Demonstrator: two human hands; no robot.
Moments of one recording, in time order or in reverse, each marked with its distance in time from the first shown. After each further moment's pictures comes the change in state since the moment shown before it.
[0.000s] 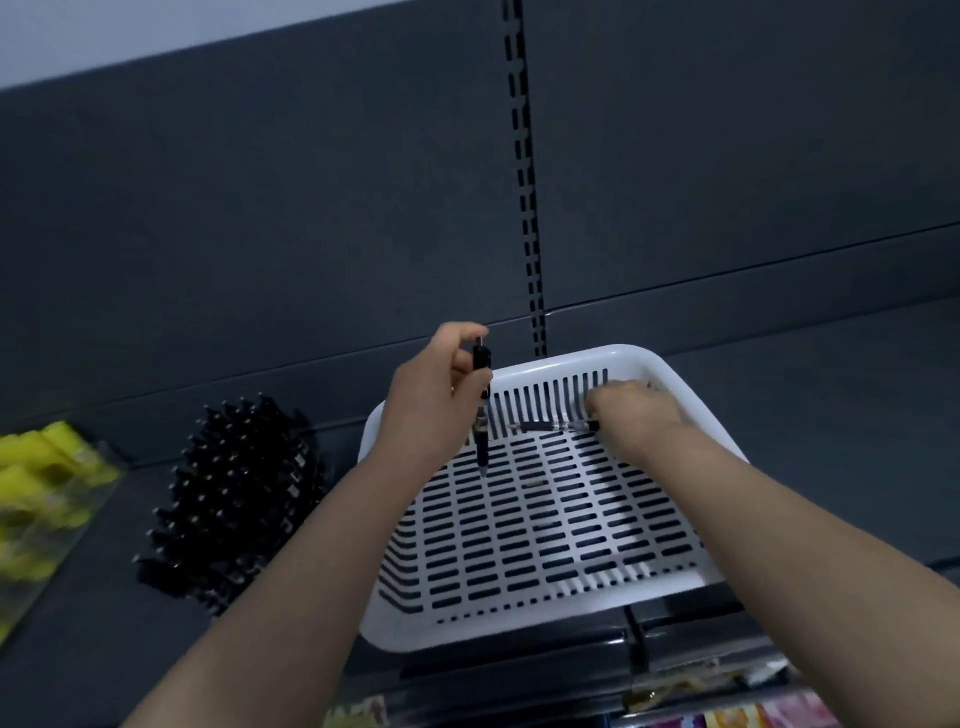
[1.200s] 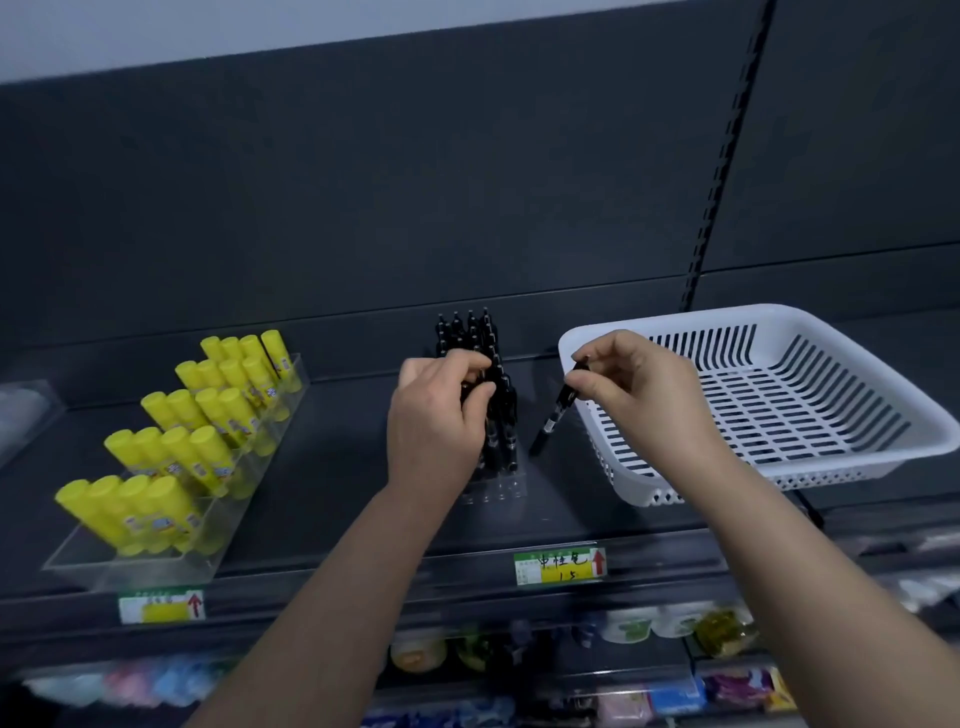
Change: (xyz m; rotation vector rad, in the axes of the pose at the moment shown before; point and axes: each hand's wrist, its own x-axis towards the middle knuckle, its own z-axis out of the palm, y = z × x) left_hand -0.155 -0.119 -0.163 0.140 0.347 0.140; right_hand -0.143 -0.238 -0.017 0.945 0.538 -0.221
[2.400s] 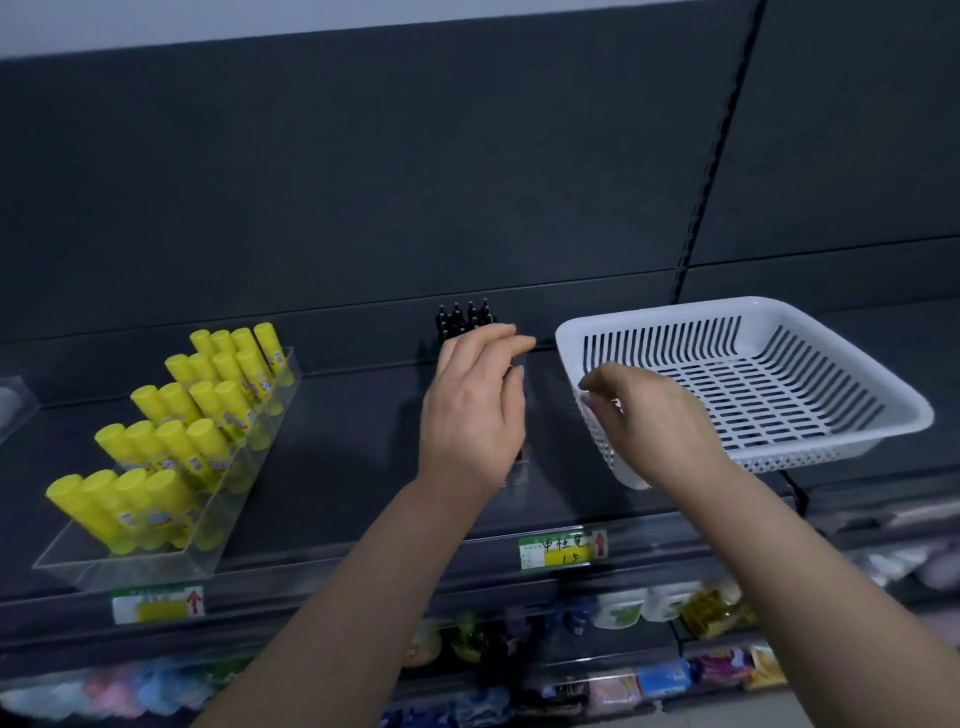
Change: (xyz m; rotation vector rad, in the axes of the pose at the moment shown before) left_hand -0.008 0.021 -0.005 -0.084 0.007 0.139; right_hand -0.022 0.015 0.009 -0.641 -0.047 -0.100
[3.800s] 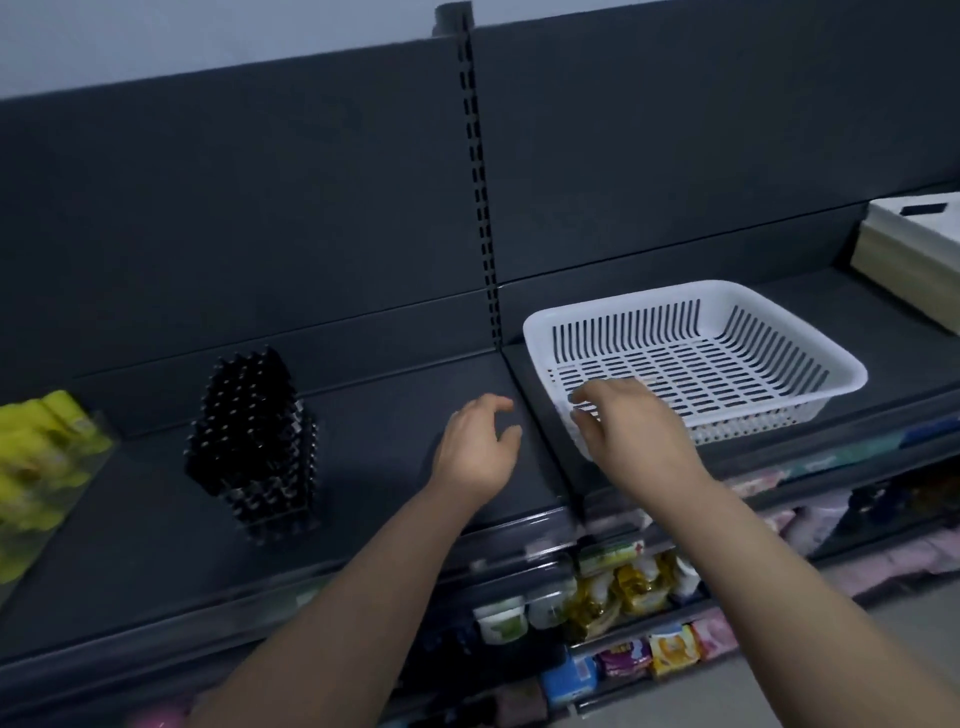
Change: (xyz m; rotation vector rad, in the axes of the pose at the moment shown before) left_hand 0.010 0.123 0.208 -0.057 -0.592 -0.393; right_hand -0.038 0.207 -0.084 -0.081 0.046 0.072
